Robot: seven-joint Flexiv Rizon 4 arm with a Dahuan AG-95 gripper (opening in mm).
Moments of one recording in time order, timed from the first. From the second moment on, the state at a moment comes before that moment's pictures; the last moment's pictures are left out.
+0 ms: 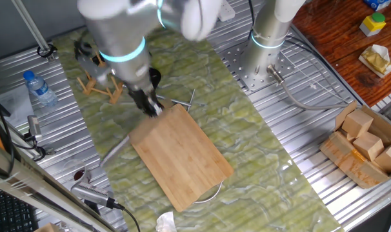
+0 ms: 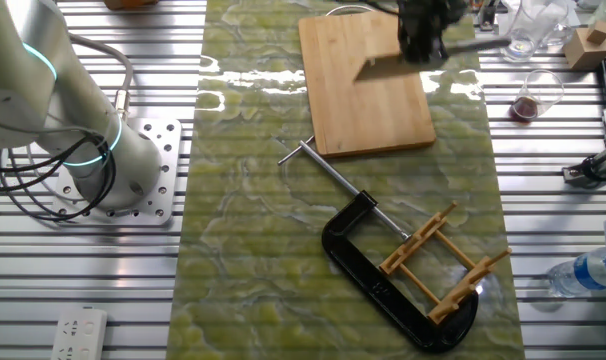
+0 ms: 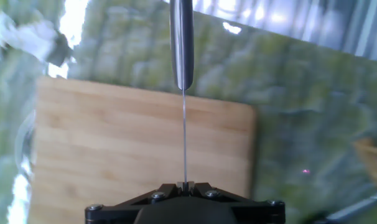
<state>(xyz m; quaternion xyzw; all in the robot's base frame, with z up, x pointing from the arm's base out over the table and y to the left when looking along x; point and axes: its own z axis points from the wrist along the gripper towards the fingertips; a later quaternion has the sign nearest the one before) 0.526 0.157 0.175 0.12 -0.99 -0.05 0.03</state>
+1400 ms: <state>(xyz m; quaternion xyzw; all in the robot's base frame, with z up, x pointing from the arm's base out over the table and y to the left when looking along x) 0.532 0.153 0.156 0.20 -0.97 -0.10 0.02</state>
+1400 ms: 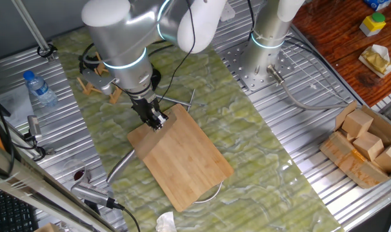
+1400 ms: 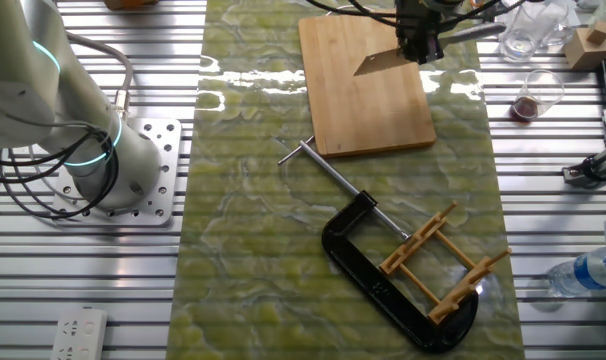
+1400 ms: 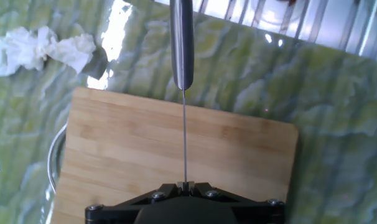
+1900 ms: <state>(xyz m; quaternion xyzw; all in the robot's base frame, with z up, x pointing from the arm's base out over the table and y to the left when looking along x) 0.533 0.153 0.156 0.22 -0.97 -0.11 0.02</state>
